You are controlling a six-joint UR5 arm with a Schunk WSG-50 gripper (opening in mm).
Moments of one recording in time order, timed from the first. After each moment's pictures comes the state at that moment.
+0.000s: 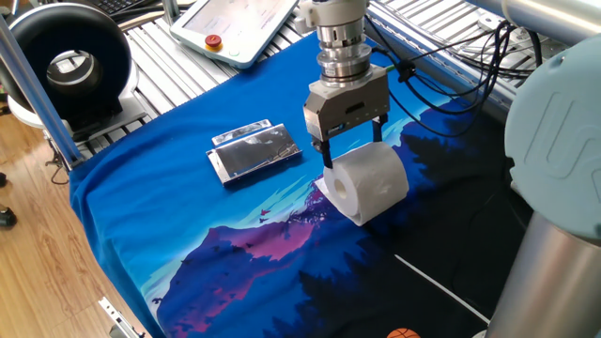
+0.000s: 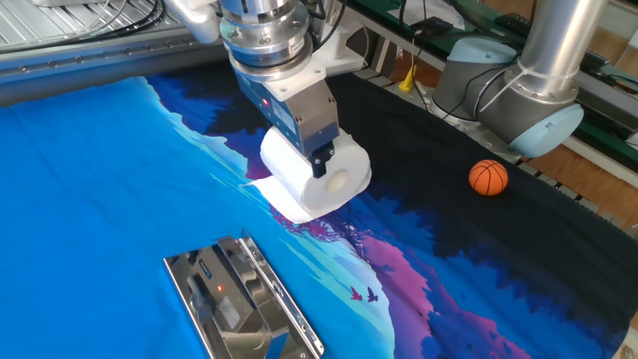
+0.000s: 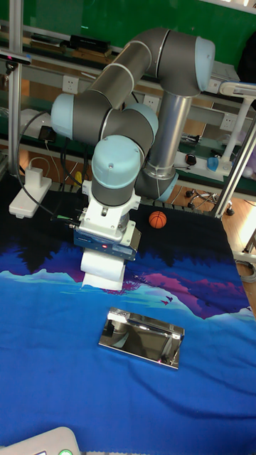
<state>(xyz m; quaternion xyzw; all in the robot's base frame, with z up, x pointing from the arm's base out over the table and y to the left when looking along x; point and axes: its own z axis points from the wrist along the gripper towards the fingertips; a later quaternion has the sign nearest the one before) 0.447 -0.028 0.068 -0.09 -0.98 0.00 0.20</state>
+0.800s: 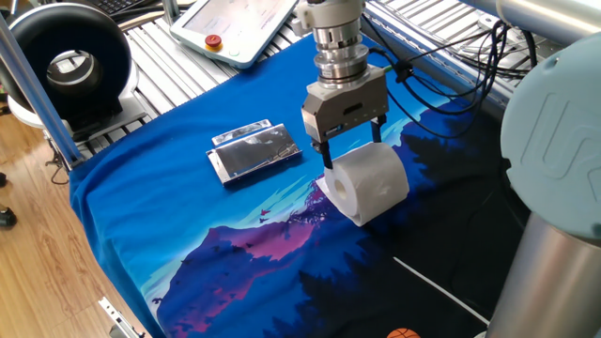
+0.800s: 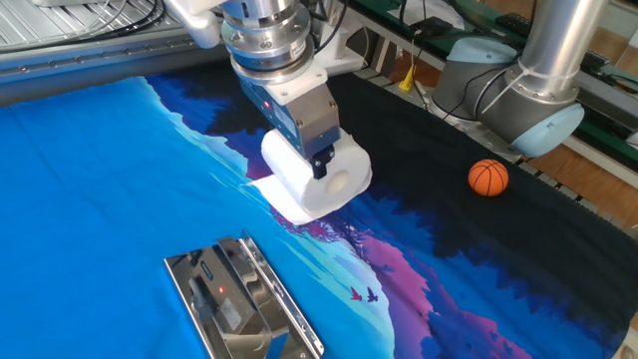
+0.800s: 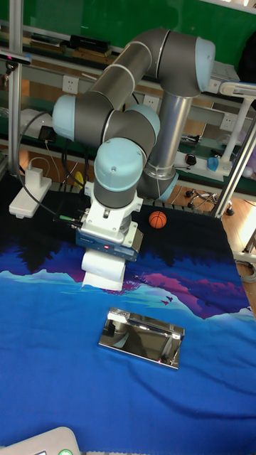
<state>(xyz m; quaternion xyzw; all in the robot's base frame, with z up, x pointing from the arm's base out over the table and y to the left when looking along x) 0.445 -0.023 0.068 -0.09 -0.97 0.00 0.21</state>
